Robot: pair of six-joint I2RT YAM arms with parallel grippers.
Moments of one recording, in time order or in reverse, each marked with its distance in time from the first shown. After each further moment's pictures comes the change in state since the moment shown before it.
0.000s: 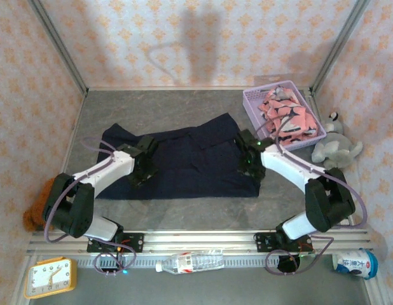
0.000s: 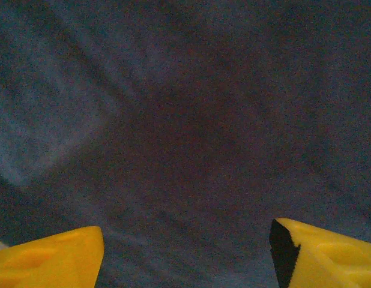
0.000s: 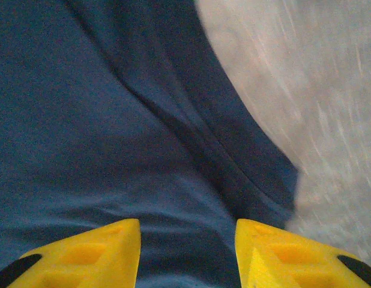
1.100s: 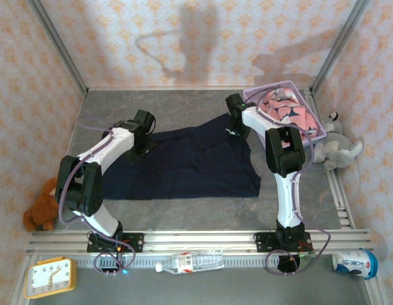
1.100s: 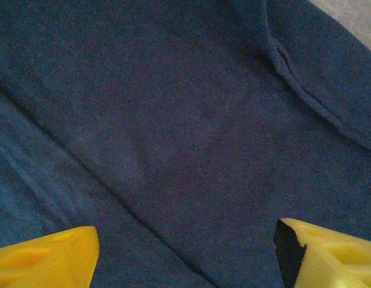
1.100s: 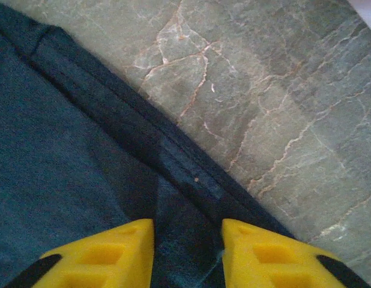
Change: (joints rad) left arm 0.130 0.193 0.294 -0.026 -0.050 0.076; right arm -0.156 0.713 0.689 0.101 0.019 0.032
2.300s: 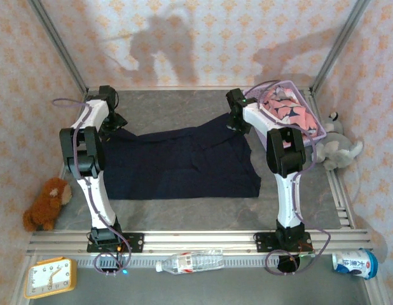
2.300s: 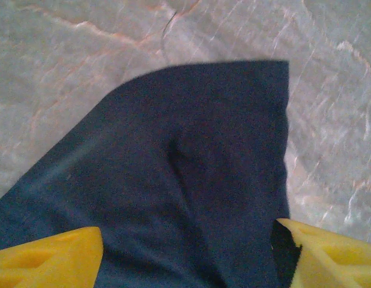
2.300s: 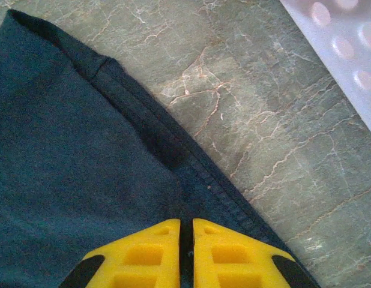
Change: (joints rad) left arm 0.403 0.488 0.570 -0.097 0.038 0.333; right arm -0.003 -0.010 0.069 -0.058 0.026 -0.101
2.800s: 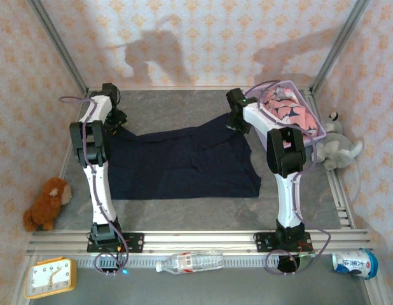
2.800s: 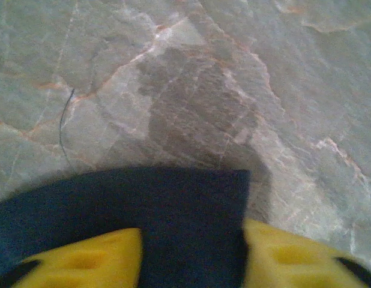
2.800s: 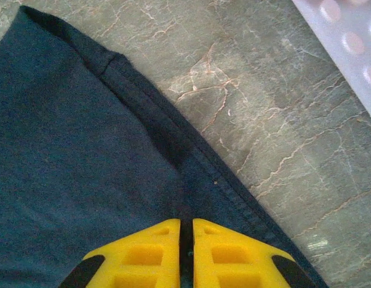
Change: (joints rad) left arm 0.016 0.281 0.317 -0.067 0.040 -0.018; right arm 0.000 -0.003 0.000 0.000 -0.023 -0.002
